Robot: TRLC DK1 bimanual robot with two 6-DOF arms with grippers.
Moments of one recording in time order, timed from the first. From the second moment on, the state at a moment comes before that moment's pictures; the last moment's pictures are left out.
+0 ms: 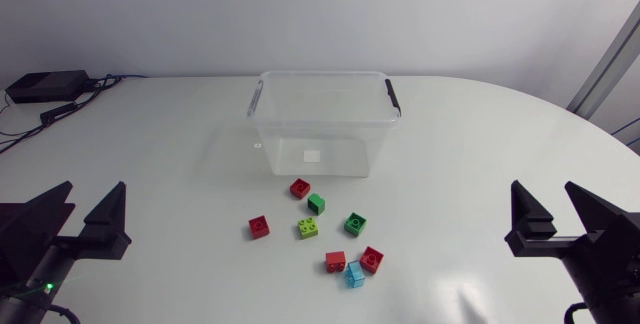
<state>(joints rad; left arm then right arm) 0.02 0.06 0.04 -0.03 0.01 0.03 -0.03 0.06 0.03 -0.02 0.01 0.02</state>
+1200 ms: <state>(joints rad) 0.02 0.14 0.21 -0.13 0.01 0.03 0.01 0.12 0.10 -0.02 0.01 0.02</state>
